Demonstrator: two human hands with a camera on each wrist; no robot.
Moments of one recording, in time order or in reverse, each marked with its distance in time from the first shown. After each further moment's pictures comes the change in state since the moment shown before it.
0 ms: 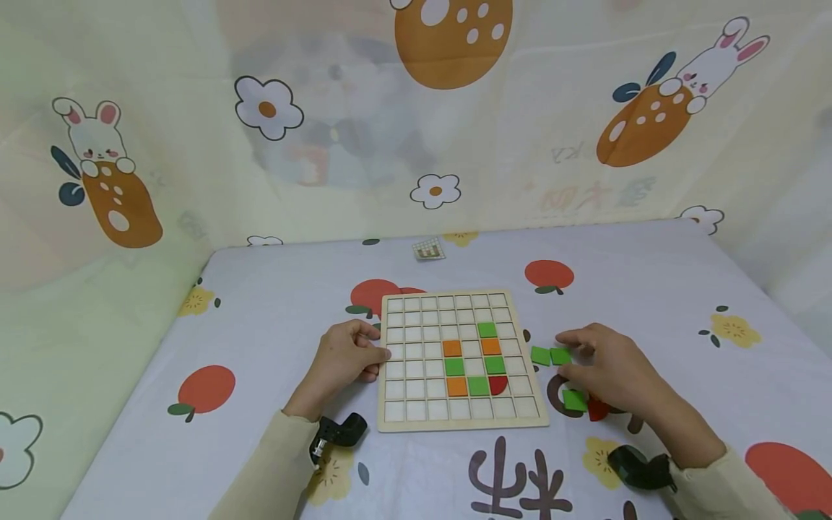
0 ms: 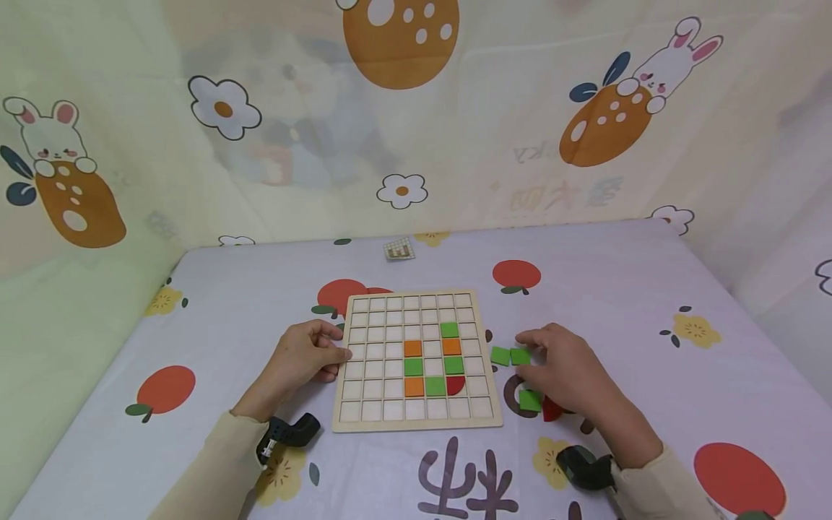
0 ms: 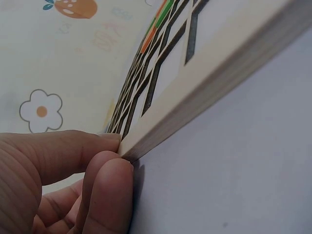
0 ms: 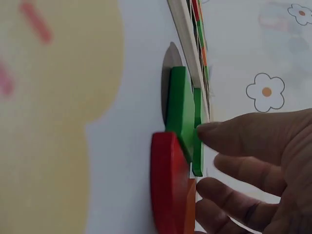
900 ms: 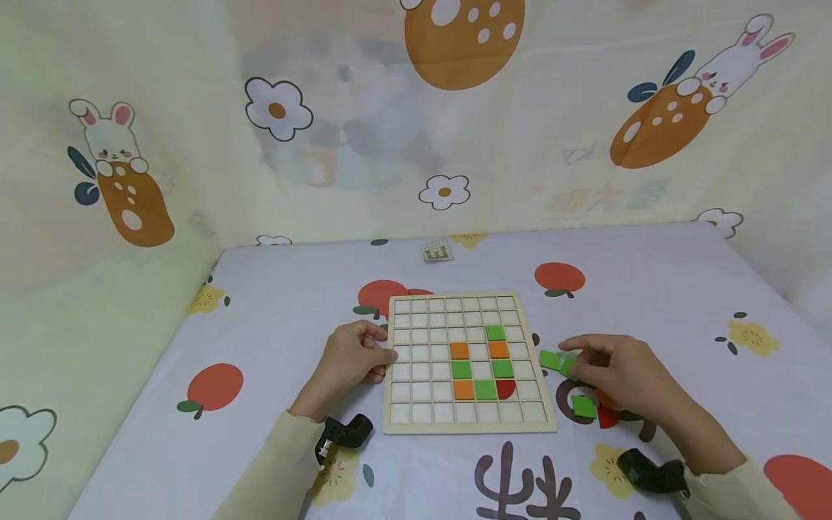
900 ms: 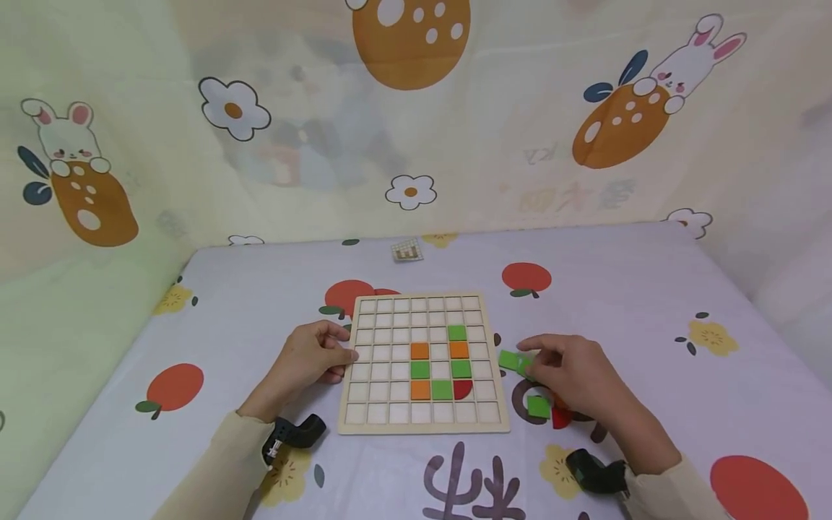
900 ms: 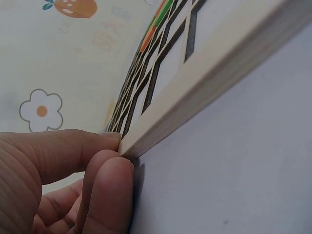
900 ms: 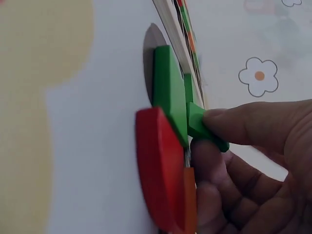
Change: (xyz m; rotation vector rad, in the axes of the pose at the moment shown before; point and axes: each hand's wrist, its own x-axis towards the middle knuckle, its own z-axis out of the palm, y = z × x) left_hand 0.002 -0.002 -0.001 0.013 0.003 -0.006; right_hand 0.004 0.009 -0.004 0.106 -0.058 -0.006
